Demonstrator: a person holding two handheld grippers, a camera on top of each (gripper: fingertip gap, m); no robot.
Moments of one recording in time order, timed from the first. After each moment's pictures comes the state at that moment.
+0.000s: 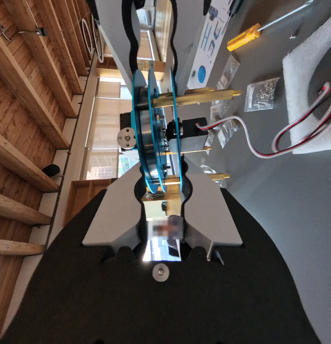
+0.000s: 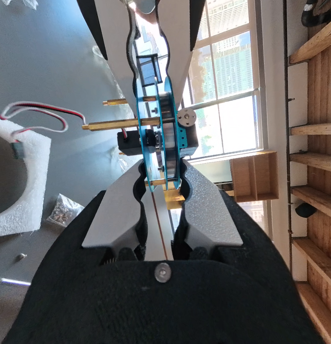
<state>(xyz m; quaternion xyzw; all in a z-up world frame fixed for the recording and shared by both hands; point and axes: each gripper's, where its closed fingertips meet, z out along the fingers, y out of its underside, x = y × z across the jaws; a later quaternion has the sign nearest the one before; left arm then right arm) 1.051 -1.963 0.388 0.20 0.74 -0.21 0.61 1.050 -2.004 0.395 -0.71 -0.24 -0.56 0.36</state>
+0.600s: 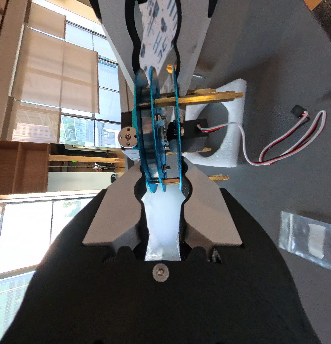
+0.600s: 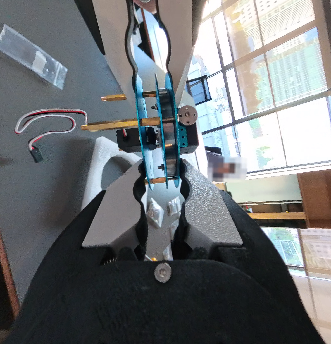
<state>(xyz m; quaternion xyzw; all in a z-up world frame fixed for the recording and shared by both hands) 0.930 -1.977 0.339 0.07 0.83 -0.20 0.51 0.940 -2.017 0.348 -0.78 -0.25 -0.41 0.41</state>
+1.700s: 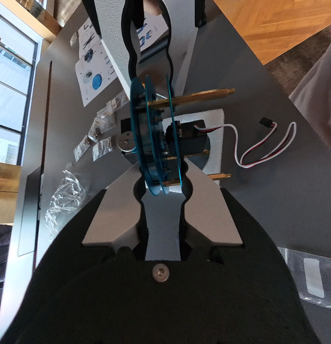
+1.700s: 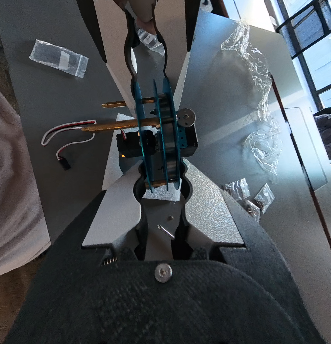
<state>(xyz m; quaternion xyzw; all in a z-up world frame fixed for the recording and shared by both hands) 0.966 -1.997 0.293 0.00 0.89 -0.36 0.28 0.982 -2.029 0.304 -0.90 -0.17 -0.15 0.38</state>
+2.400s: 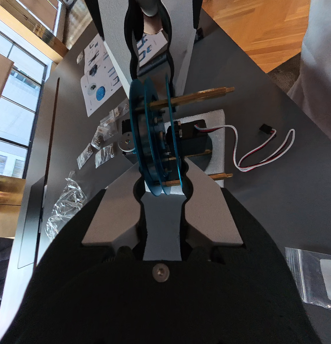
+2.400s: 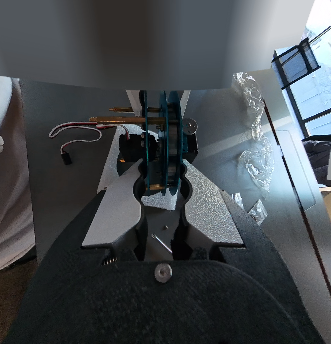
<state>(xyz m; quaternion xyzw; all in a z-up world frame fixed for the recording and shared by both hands) 0.968 -1.996 0.292 0.02 0.87 -0.39 0.28 0.978 -2.025 0.309 -0.87 -0.21 -0.15 0.42</state>
